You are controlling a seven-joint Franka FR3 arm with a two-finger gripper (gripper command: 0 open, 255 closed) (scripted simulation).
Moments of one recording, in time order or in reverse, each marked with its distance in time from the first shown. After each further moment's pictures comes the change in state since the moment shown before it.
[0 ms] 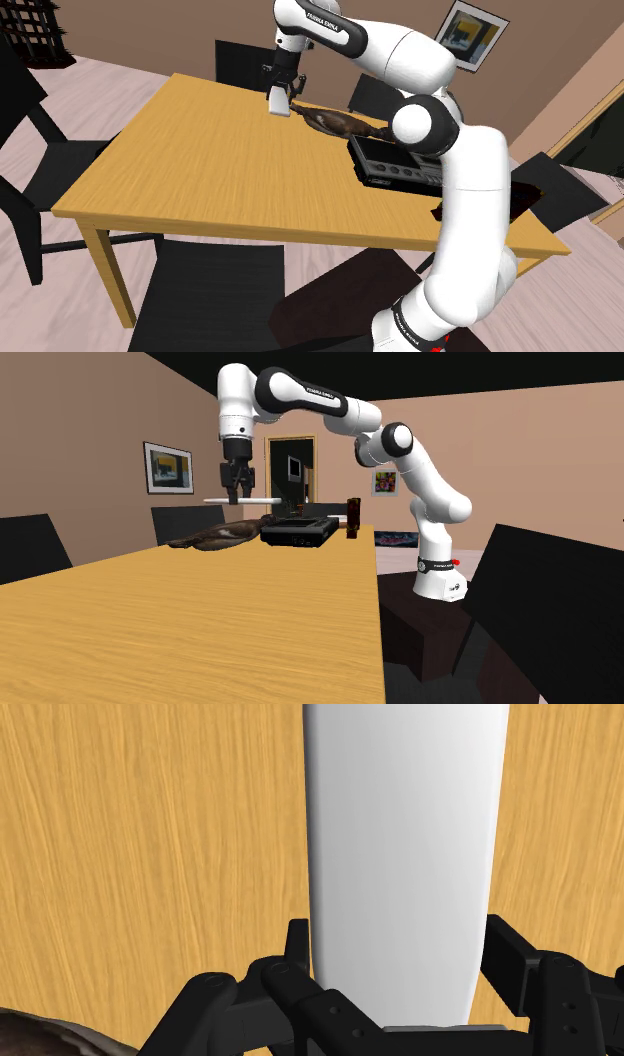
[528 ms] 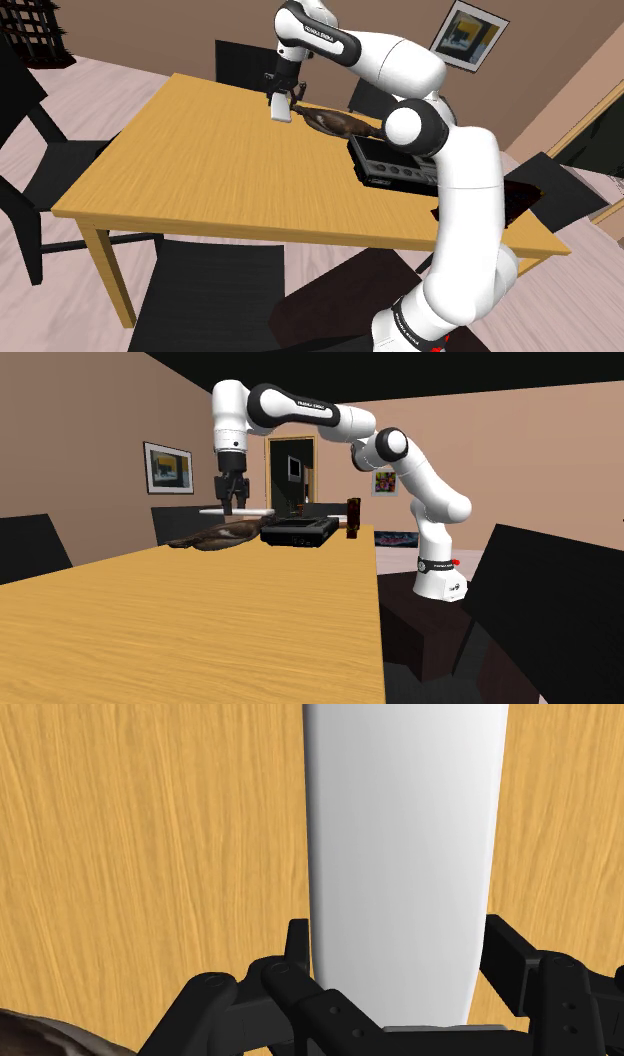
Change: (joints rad) arm -0.023 0.056 -0.009 0.013 -0.004 0.042 -0.033
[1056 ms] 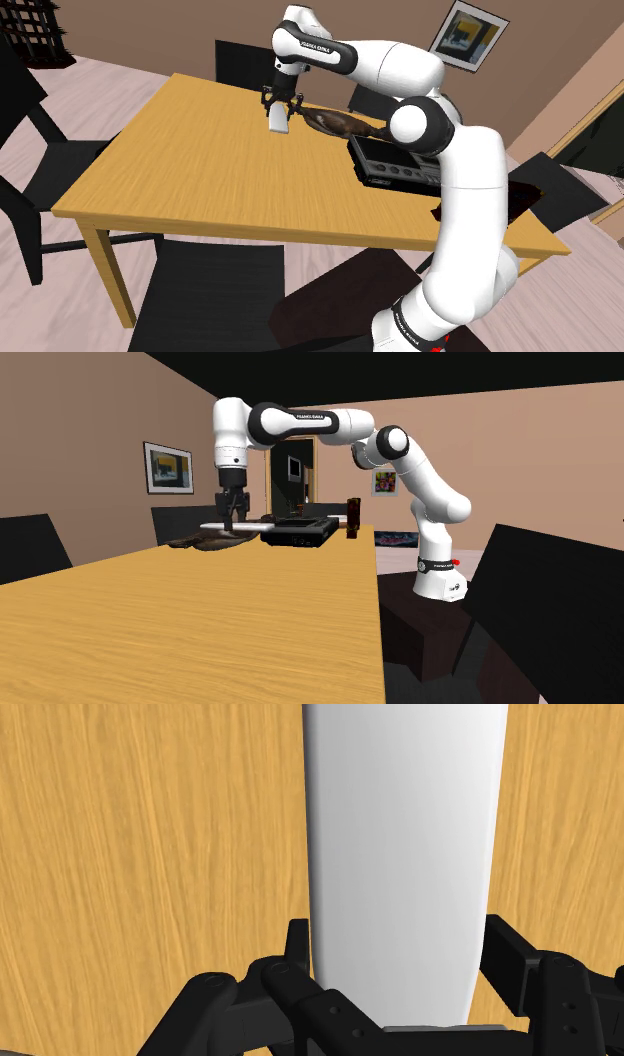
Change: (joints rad) arm -0.017 -0.029 0.001 -0.158 0.003 0.127 0.005
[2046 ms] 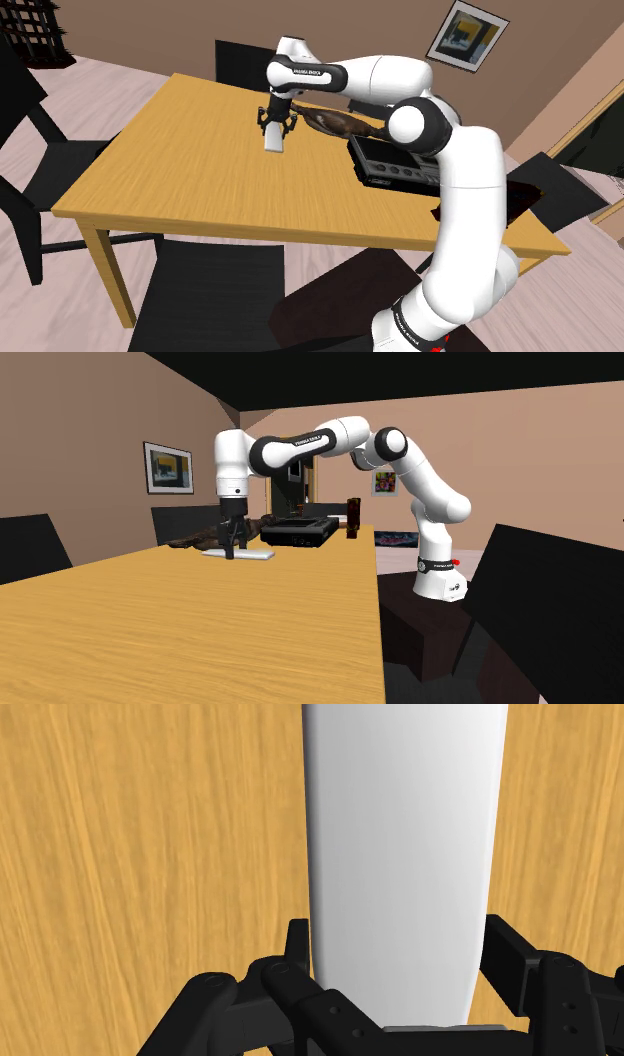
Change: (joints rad) arm -0.011 0.015 -0.004 -0.181 -0.007 0.195 0.012
